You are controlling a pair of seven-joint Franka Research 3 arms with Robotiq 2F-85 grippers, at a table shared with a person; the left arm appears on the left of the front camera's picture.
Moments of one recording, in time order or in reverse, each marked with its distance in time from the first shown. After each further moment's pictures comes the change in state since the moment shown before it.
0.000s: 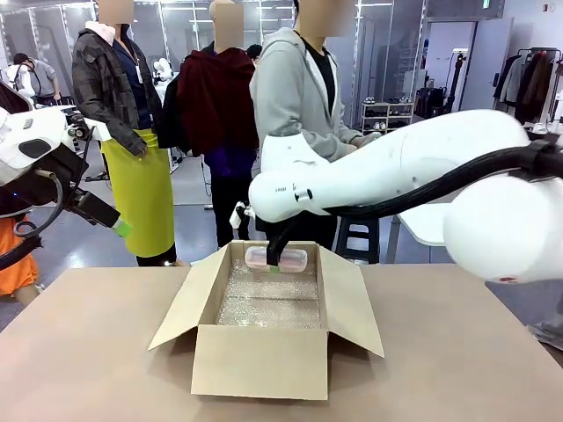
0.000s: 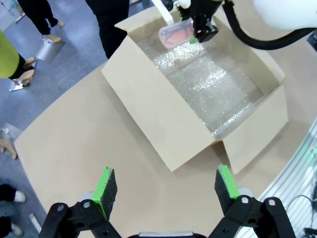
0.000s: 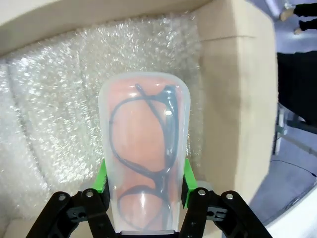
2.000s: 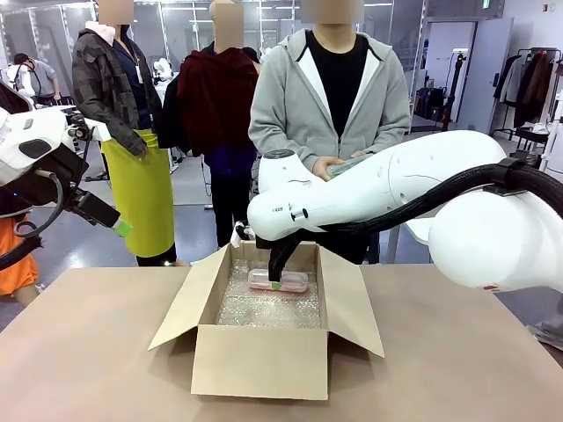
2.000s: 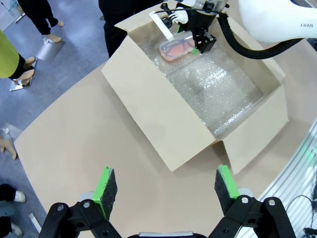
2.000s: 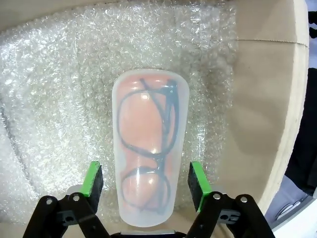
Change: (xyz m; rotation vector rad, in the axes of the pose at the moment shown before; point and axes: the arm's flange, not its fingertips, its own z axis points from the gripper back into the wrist) left arm 0.000 0.000 0.000 0.000 0.001 0.000; right arm 0.001 0.005 -0.034 0.012 0.038 0.073
